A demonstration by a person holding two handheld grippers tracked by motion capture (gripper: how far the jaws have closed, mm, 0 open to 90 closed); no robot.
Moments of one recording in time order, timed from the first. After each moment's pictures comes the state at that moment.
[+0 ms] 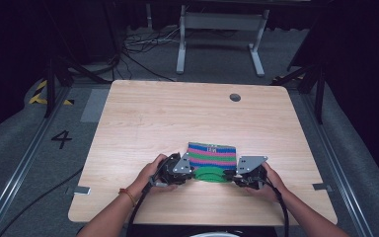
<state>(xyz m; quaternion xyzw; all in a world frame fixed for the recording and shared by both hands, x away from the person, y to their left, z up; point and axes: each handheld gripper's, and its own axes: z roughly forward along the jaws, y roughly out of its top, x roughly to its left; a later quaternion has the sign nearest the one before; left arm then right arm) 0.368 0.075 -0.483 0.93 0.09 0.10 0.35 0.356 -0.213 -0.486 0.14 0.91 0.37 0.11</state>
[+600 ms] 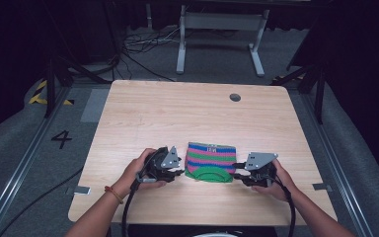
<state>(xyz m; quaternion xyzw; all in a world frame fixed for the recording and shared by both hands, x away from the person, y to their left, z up) 0.366 0.111 -0.451 0.93 0.11 0.13 0.32 0.355 -0.233 -0.464 0.16 0.91 0.35 0.14</state>
